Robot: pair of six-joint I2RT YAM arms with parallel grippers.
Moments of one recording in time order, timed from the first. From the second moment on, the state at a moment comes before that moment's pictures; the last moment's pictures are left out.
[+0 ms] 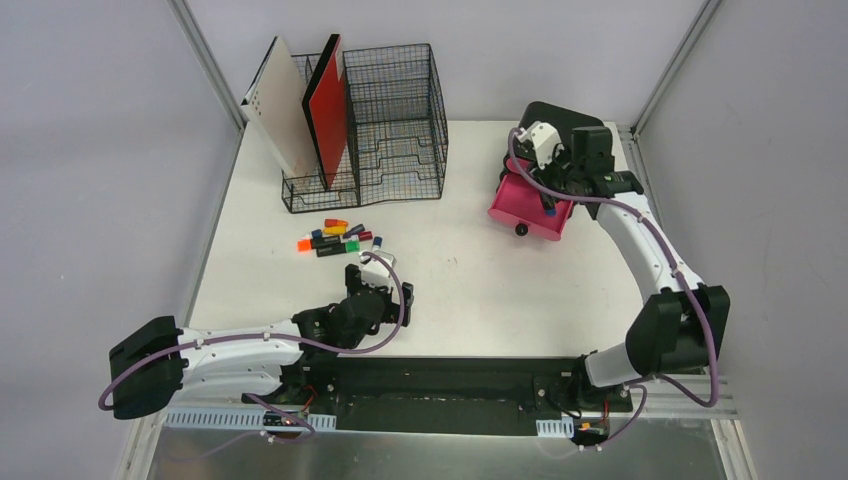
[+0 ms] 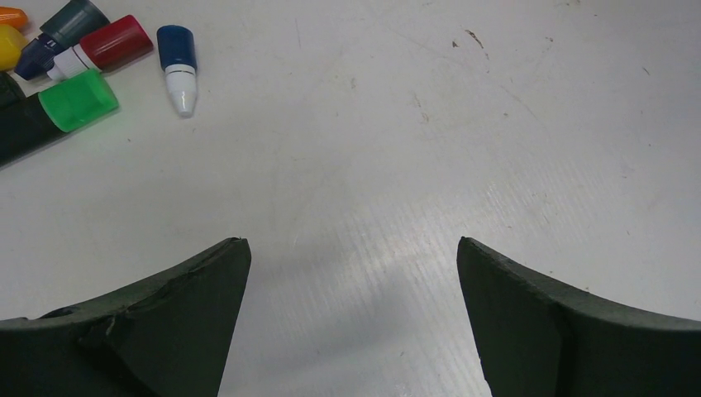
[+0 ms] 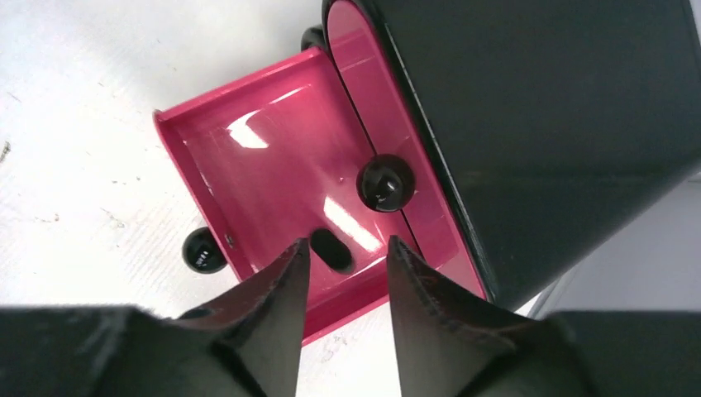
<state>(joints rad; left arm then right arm) -1.13 0.97 0.31 0.12 -0.63 -0.45 0.18 1.44 1.28 -0.55 -0.21 -0.61</state>
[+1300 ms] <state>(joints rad) -0.73 0.80 0.31 0.01 -0.38 -0.59 -0.10 1.01 0.82 -0.45 -1.07 -0.30</state>
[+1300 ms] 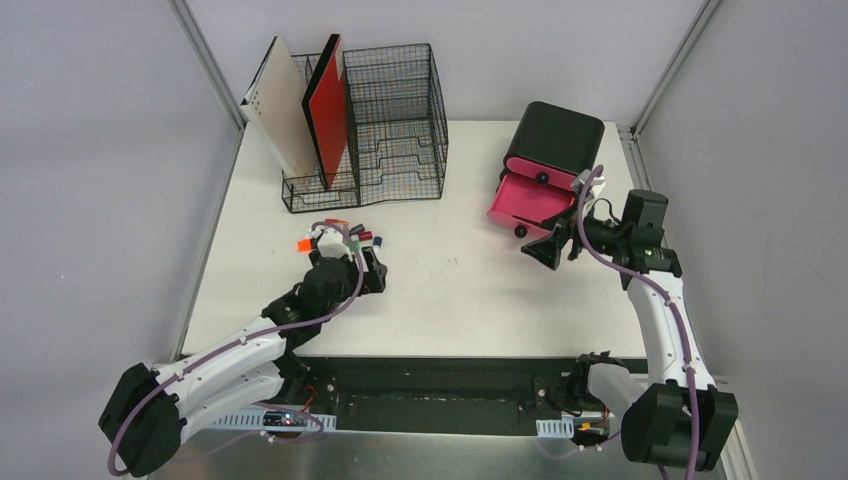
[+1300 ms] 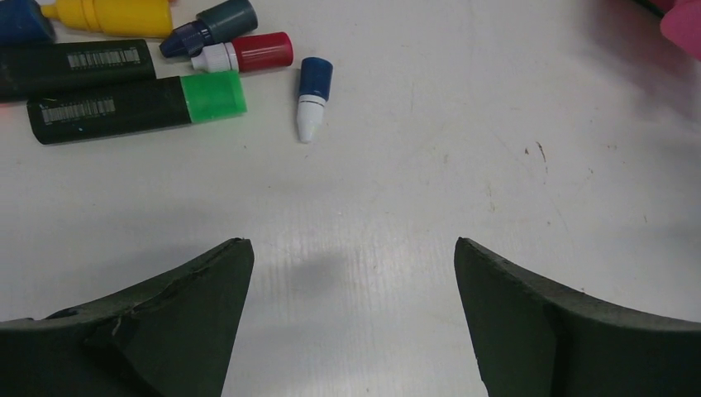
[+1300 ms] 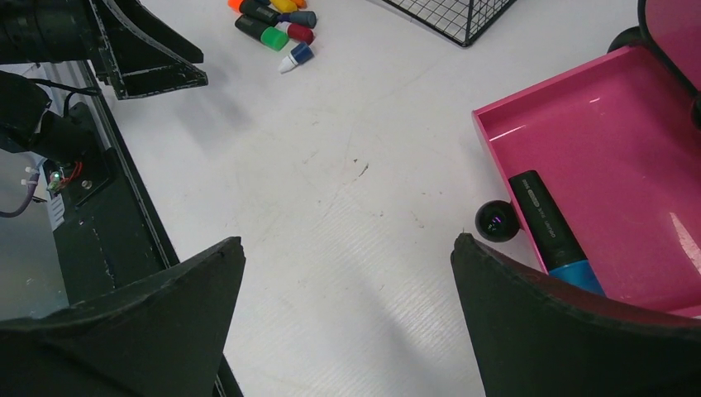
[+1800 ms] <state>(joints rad) -0.52 0.95 0.49 -0.10 -0.21 -0.62 -0.10 1.02 0.82 -0.46 -1.05 -0.31</state>
